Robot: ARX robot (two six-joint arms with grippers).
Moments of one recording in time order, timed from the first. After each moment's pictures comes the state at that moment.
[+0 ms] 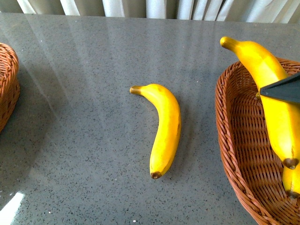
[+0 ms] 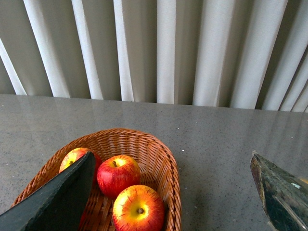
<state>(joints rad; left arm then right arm) 0.00 0.02 0.01 0.00 0.00 0.00 0.00 1.60 0.59 0.22 -0.53 0.26</state>
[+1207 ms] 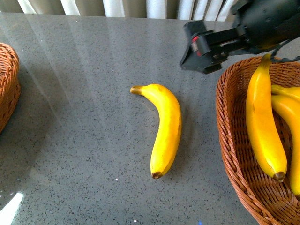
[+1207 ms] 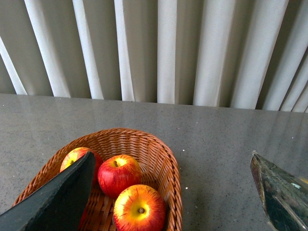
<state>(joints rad) 0.00 0.02 0.01 0.00 0.00 0.00 0.39 1.84 1.13 -0.19 -0.20 -0.19</state>
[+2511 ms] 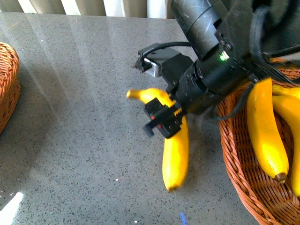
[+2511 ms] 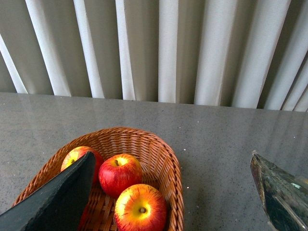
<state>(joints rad) 0.00 0.02 0.01 0.00 0.00 0.00 0.54 2.07 1.14 -0.17 -0.09 -0.24</state>
